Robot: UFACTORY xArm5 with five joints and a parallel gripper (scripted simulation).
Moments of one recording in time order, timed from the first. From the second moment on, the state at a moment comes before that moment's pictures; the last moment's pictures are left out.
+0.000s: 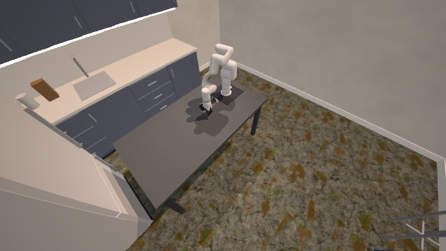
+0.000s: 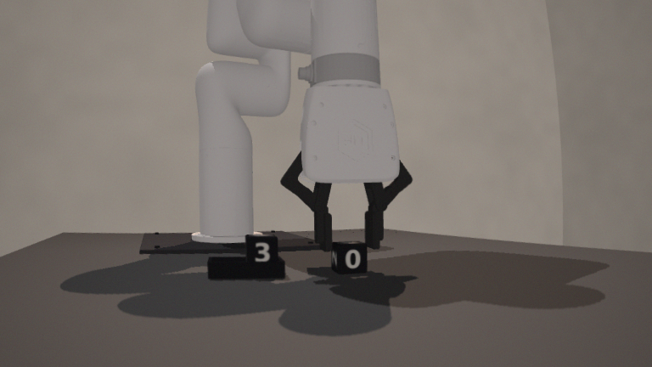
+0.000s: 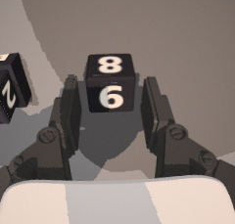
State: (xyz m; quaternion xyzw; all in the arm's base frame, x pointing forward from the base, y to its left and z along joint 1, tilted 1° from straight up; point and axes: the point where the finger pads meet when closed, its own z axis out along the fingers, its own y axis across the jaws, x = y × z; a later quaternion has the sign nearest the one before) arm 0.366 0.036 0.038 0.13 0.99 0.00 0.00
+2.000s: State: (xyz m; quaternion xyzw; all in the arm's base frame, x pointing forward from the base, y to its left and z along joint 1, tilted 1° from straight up) arm 0.365 0.036 0.112 0.28 0.96 0.00 0.00
